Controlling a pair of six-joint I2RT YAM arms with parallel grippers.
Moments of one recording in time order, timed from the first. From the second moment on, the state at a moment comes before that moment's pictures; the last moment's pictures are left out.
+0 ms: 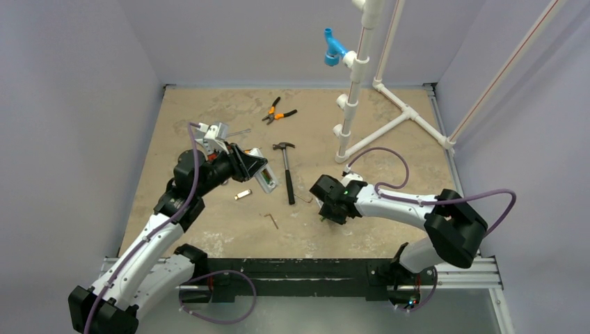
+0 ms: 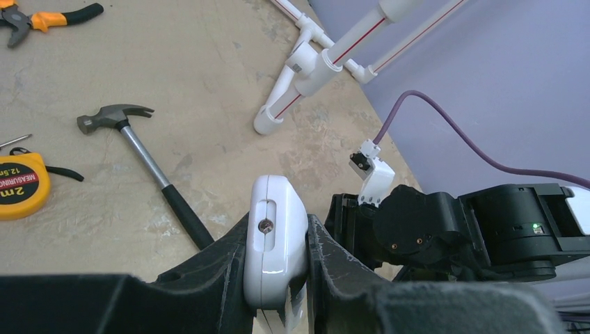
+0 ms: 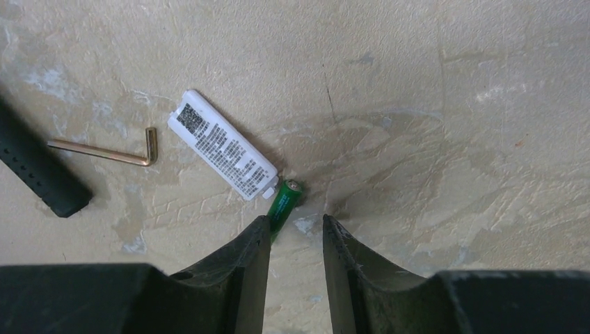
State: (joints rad) left arm -0.42 0.80 0.67 -0.01 0.34 -0.59; right arm 0.93 1.45 0.80 -0.65 0.36 1.35
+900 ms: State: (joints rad) left arm -0.42 0.80 0.67 -0.03 0.31 -0.59; right arm 0.89 1.46 0.78 -0.59 0.32 1.31
